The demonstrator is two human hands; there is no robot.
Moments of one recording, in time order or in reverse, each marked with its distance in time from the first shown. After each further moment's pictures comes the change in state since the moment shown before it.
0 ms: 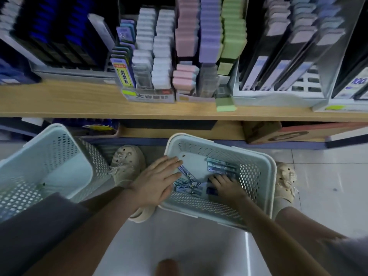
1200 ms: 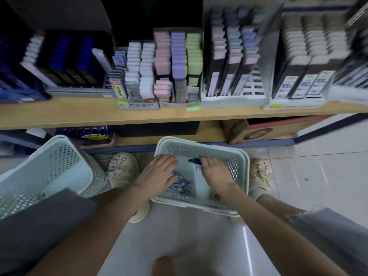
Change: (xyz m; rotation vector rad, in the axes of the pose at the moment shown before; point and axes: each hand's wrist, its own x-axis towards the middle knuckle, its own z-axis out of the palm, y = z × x) left_hand 0.030 0.036 -0.045 -0.090 -0.118 -0.205; right_hand -0.057 -0.020 -0.099 0.102 0.665 0.144
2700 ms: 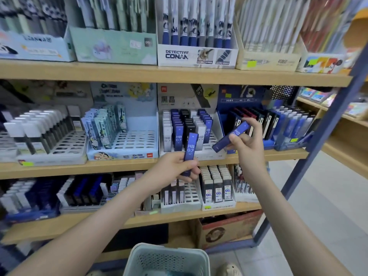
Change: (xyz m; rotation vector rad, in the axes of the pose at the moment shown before) left_hand 0.047 0.182 -0.366 -1.173 0.284 0.058; right_hand -0.042 0.085 -0.425 1.213 1.025 0.046
